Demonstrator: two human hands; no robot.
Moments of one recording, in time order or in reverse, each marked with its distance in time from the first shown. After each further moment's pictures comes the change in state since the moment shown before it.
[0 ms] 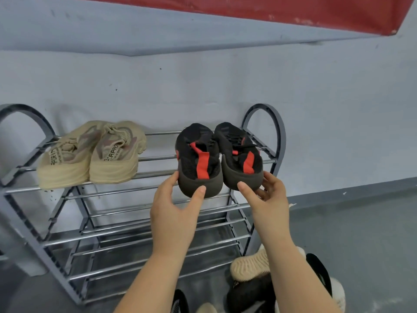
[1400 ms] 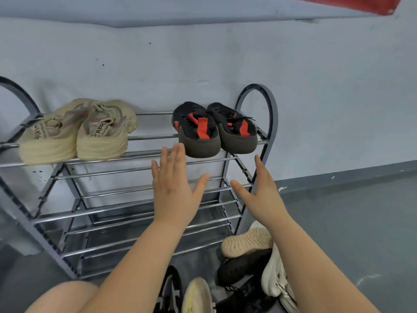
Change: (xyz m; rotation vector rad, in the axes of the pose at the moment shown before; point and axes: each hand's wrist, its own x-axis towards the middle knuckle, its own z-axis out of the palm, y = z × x) left_hand 0.003 -0.024 0.019 0.588 -0.107 0.459; right_hand 0.000 0.018 -0.036 -0.695 -0.288 -0.099
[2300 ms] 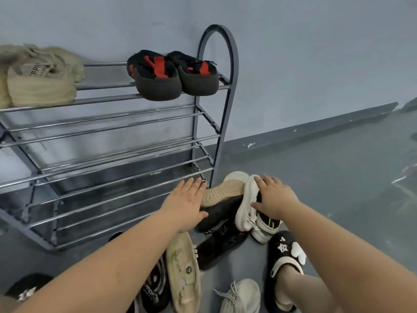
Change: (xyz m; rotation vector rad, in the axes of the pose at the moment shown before) left_hand -0.104 0.002 0.073 0.434 -0.993 0.424; right_hand -0.091 0.125 -0.034 -0.978 -0.442 0.270
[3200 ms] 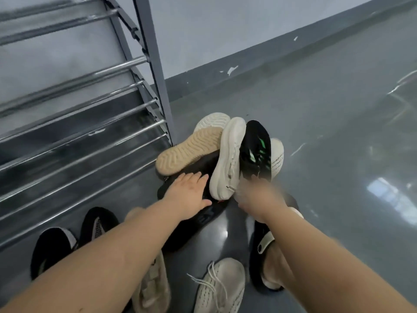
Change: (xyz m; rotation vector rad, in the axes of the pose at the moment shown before) left_hand 0.172 0.075 0.140 -0.099 -0.301 0.132; right_hand 0.085 0.060 0.190 0.136 -0.325 0.056
